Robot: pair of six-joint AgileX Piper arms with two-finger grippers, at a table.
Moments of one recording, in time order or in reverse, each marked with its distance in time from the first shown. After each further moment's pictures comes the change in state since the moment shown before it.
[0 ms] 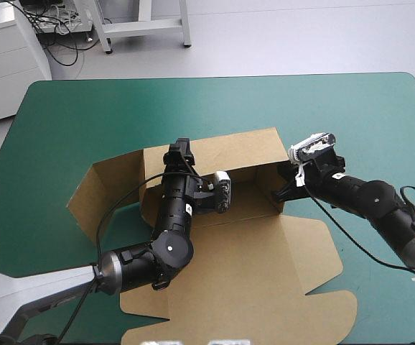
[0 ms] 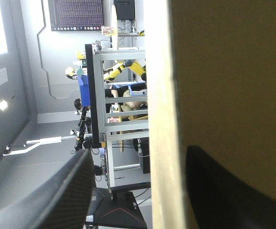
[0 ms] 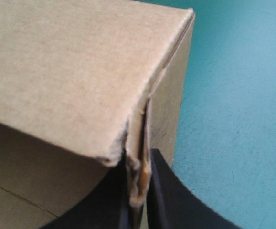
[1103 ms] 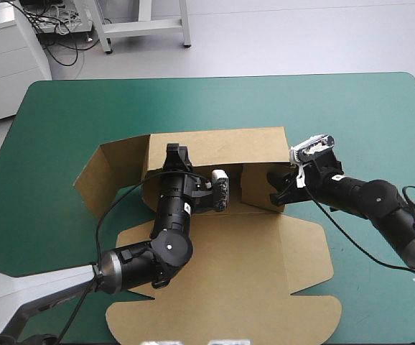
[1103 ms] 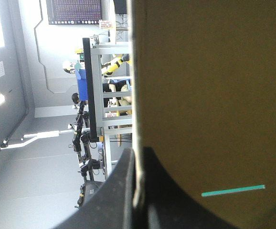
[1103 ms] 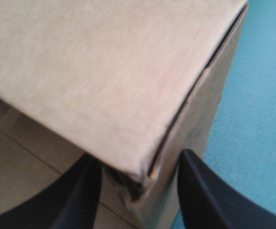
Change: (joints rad) left arm 0.008 0.000 0.000 -0.014 0.008 0.000; right arm -0.007 -0.003 -0.001 0.009 0.069 0.034
